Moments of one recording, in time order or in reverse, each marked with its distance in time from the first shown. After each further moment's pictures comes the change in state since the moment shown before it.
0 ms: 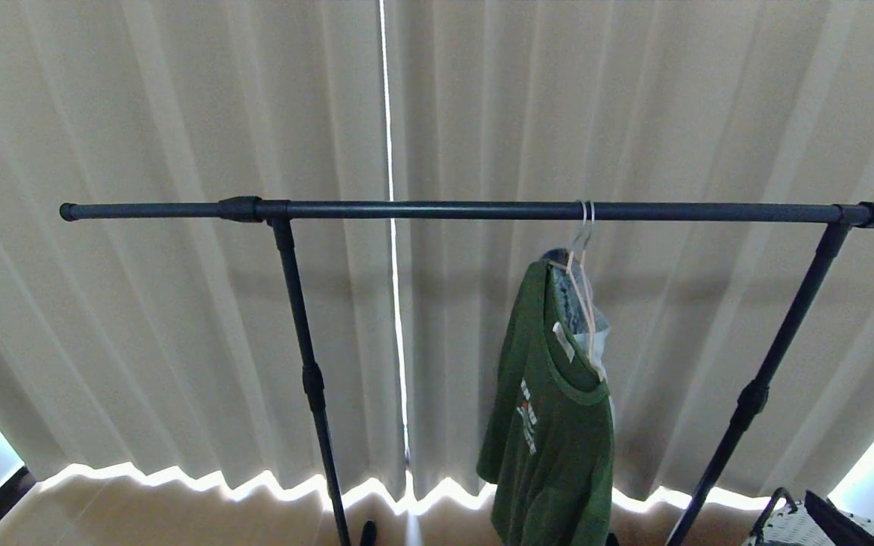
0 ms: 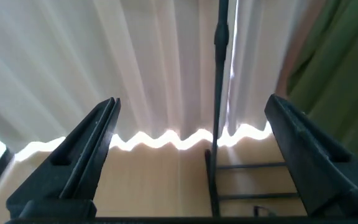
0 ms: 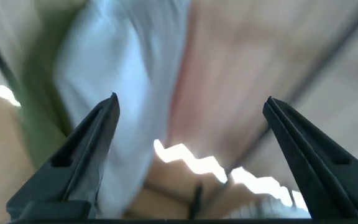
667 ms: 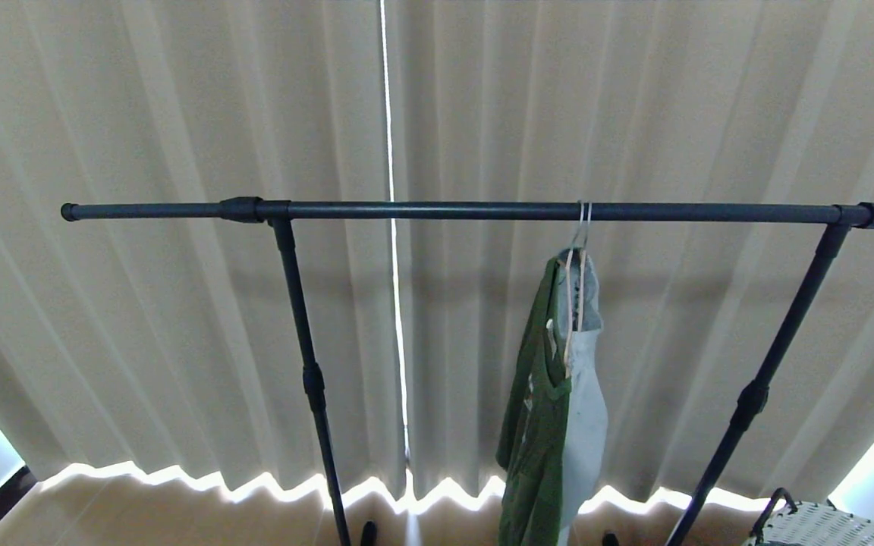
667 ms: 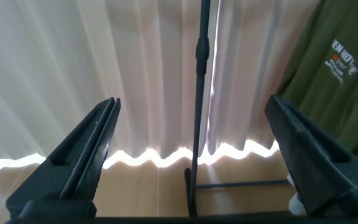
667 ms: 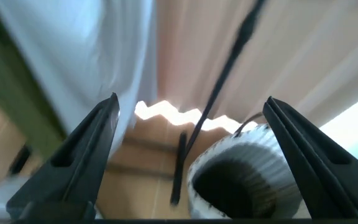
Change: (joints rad) left arm -0.061 -0.150 0.036 0.001 0.007 -0.015; right arm -0.160 -0.576 -0.027 0.539 -0.004 0.002
